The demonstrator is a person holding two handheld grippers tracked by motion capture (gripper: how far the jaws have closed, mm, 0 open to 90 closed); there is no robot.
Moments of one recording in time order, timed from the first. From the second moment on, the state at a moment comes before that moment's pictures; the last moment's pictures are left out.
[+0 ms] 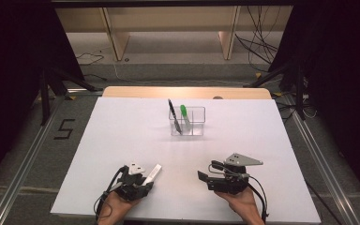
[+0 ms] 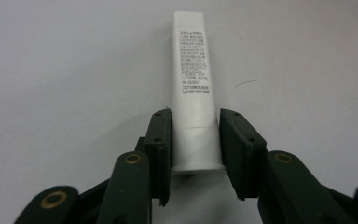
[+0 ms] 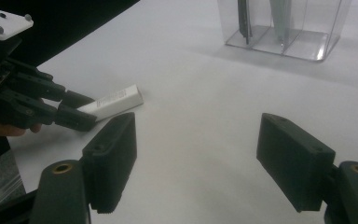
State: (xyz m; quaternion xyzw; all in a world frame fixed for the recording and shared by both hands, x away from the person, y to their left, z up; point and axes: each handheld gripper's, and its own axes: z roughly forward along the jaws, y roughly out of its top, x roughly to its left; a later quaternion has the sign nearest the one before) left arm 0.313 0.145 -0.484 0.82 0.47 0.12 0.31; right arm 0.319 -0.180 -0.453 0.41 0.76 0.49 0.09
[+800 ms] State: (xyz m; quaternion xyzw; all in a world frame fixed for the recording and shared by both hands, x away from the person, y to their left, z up) left arm 0.320 0.159 -0.478 0.80 0.47 0.07 0.37; right arm 0.317 -0.181 -0.455 0.42 0.76 0.49 0.09
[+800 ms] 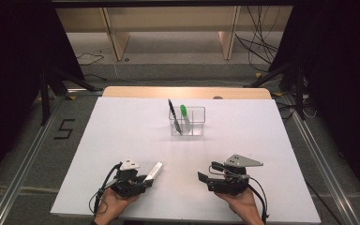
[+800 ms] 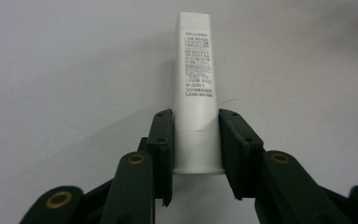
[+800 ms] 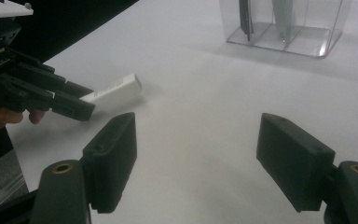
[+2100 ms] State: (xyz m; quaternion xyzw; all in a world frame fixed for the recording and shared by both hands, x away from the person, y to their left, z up) left arm 0.322 0.147 -0.462 0.78 0.43 0.02 0.46; right arm 0.310 -0.170 -0.449 0.39 0.76 0.51 0.08
